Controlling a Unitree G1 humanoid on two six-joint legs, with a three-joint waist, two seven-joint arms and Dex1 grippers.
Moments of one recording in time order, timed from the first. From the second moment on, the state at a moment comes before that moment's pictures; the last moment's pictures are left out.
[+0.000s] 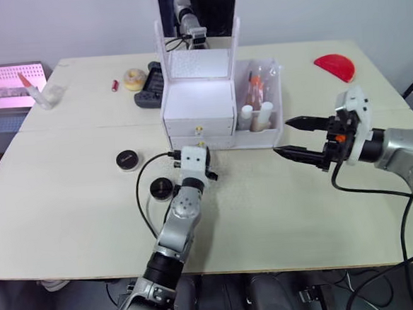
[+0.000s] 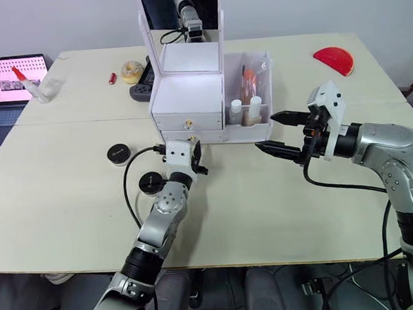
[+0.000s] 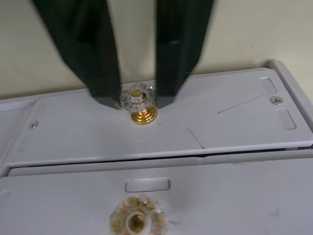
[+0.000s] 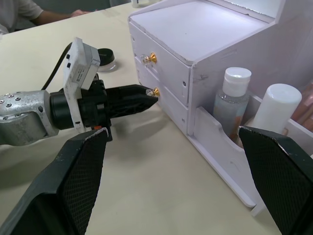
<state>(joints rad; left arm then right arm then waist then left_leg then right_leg) -0.31 -0.09 -0.28 0.15 0.01 0.10 0.15 -0.37 -0.88 -0.19 -0.23 0.68 0.67 0.96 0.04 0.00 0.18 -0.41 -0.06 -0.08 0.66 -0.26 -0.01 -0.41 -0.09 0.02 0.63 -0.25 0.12</state>
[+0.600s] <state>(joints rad) -0.13 -0.04 -0.34 -0.04 0.02 0.12 0.05 -0.36 -0.87 -0.19 -0.23 0.68 0.67 0.96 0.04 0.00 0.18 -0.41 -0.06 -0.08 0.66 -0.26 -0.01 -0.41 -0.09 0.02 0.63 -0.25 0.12</state>
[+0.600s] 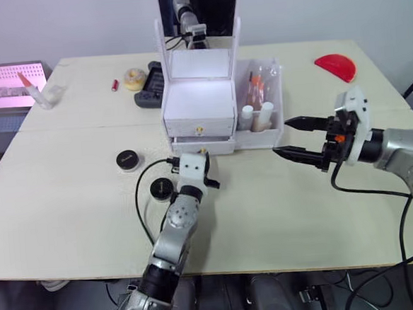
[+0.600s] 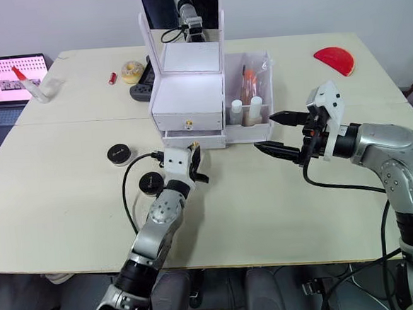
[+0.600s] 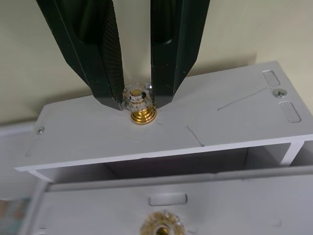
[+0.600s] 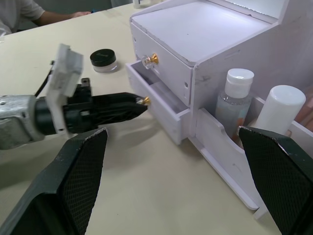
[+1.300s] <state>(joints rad) 0.16 0.15 -0.39 -0.42 0.06 0.25 -0.13 -0.41 -0.85 -0.16 -0.19 0.65 0.64 1.00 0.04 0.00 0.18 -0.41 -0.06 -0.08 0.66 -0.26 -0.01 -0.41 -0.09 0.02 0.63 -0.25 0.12</state>
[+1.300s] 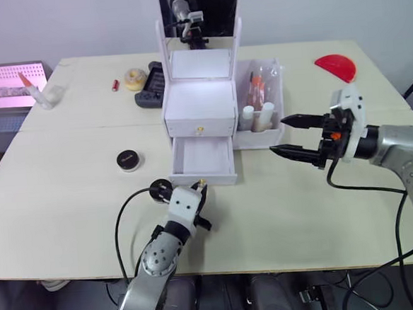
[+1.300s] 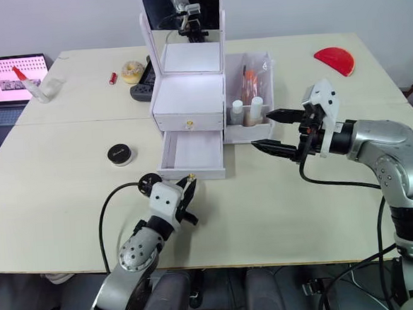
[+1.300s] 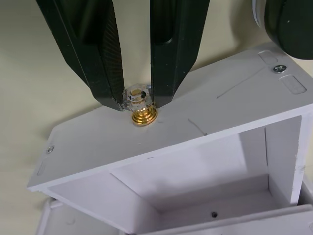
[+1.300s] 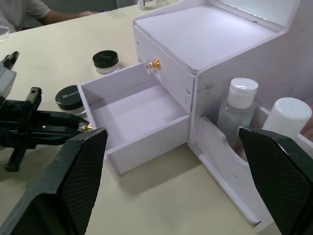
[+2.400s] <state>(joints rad) 0.53 0.57 0.15 -0.82 -0.45 0.41 -0.59 -0.28 -0.89 -0.25 -0.18 0.63 0.63 1.01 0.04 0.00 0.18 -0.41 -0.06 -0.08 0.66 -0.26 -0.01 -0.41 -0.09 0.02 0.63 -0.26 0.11</state>
